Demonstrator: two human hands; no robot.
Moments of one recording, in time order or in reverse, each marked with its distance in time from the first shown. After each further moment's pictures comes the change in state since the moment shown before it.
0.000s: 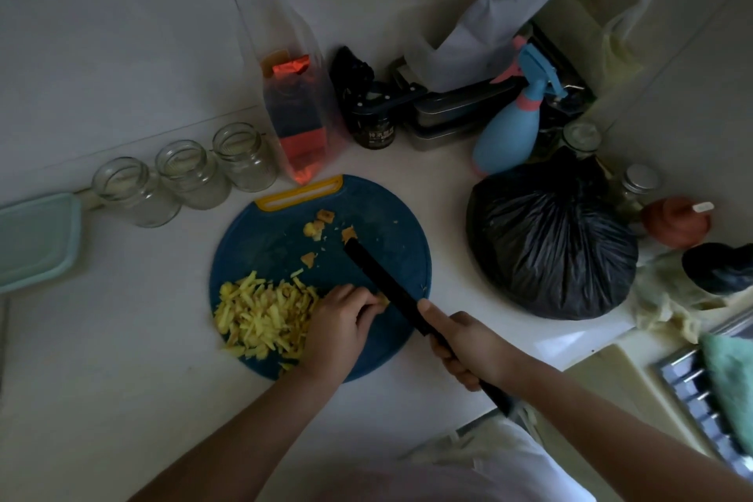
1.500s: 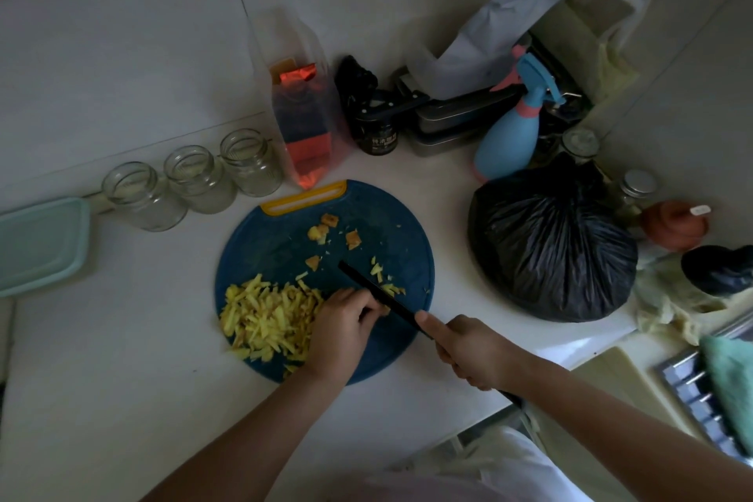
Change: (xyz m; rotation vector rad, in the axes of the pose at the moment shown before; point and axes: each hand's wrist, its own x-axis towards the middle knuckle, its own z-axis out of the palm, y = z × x) left_hand 0.000 0.002 0.000 -0.054 0.006 -0.033; right_hand -0.004 0.000 0.002 -0.224 0.075 -0.071
